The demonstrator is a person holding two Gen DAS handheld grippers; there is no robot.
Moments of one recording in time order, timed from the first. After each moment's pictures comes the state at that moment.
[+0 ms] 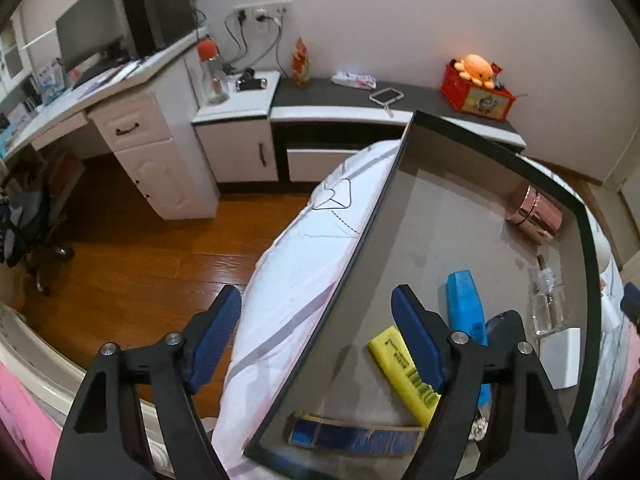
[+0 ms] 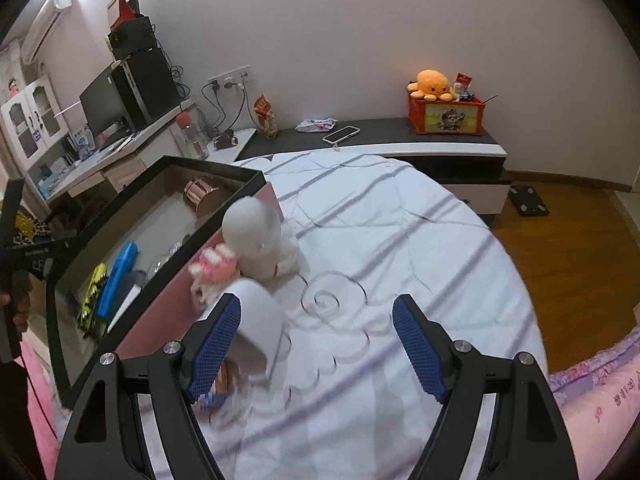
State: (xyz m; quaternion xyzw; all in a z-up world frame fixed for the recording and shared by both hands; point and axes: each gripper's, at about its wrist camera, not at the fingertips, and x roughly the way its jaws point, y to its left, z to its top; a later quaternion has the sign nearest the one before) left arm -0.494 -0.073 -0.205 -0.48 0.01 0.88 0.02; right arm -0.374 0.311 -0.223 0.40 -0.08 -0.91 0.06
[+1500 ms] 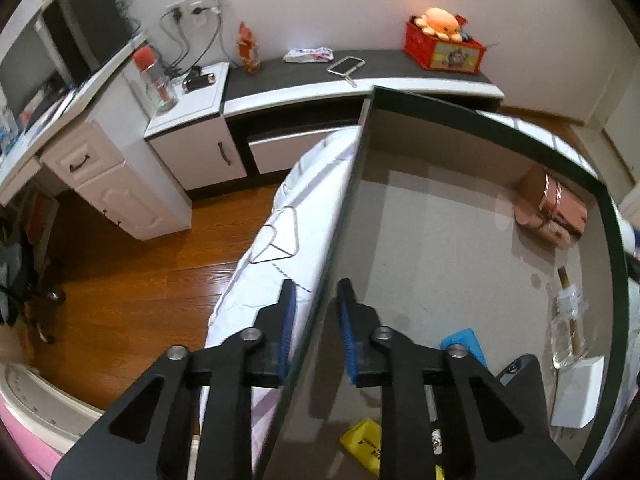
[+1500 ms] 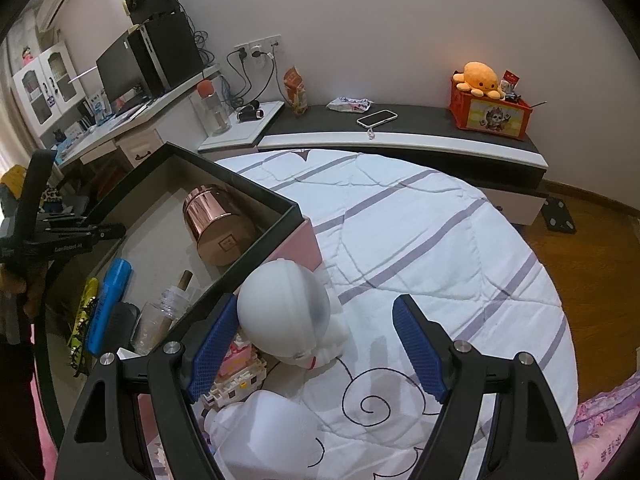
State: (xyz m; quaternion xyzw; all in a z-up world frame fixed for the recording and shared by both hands) left arm -0.562 -0.039 -0.229 -0.51 0.06 0.85 0.09; right arm -0.447 0.275 -0.231 0.44 -0.04 -0.89 0.12
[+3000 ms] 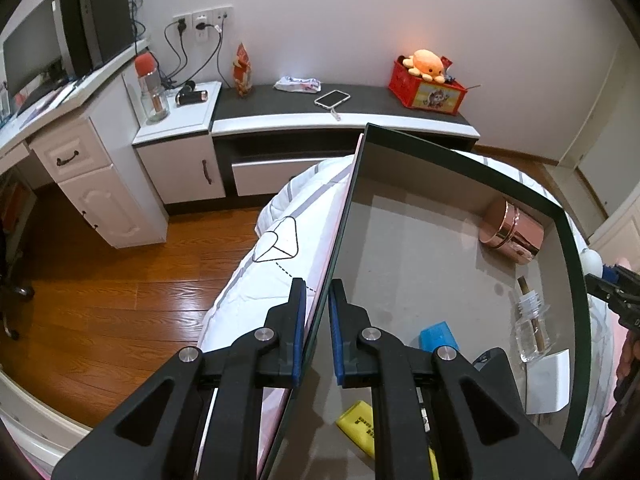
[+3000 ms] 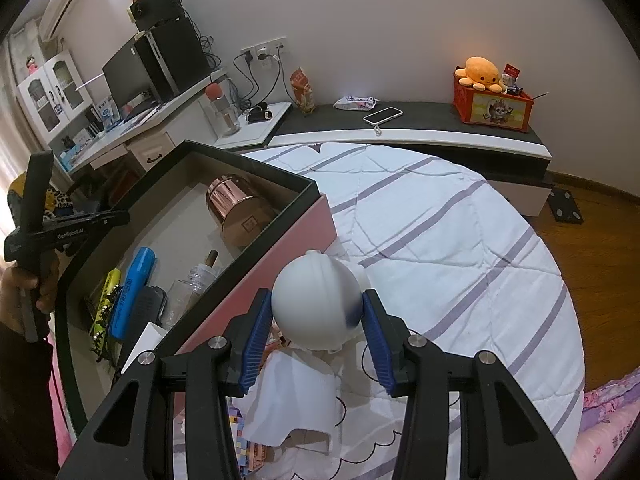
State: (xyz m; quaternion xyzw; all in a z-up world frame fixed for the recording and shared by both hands) left arm -0.538 -0.061 -0.217 -0.46 0.01 0.88 0.13; right arm -0.423 0.275 -0.226 0.44 -0.06 -0.89 0.13
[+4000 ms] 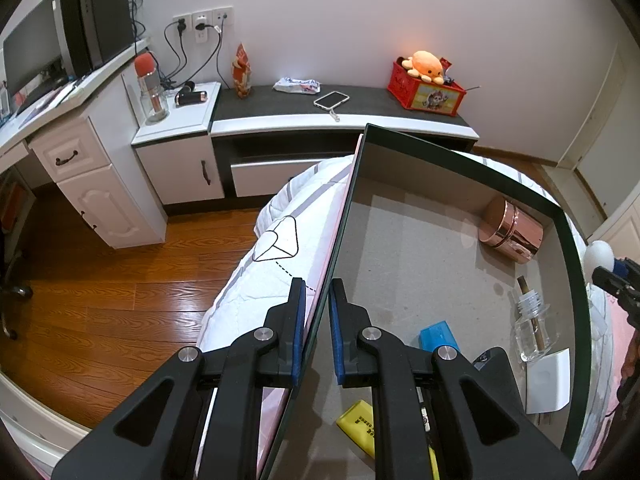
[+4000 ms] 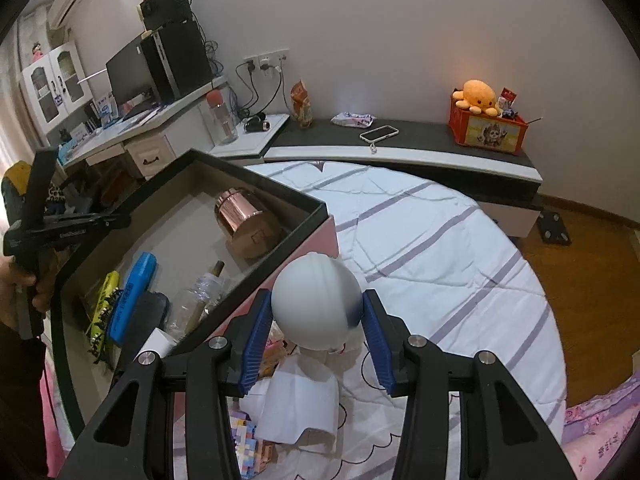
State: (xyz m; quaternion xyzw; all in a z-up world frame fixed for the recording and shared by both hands) left arm -0.538 -0.059 -0.218 -0.46 0.01 0.88 0.13; right arm -0.413 0.266 -0.207 0.41 -0.03 -0.91 0.11
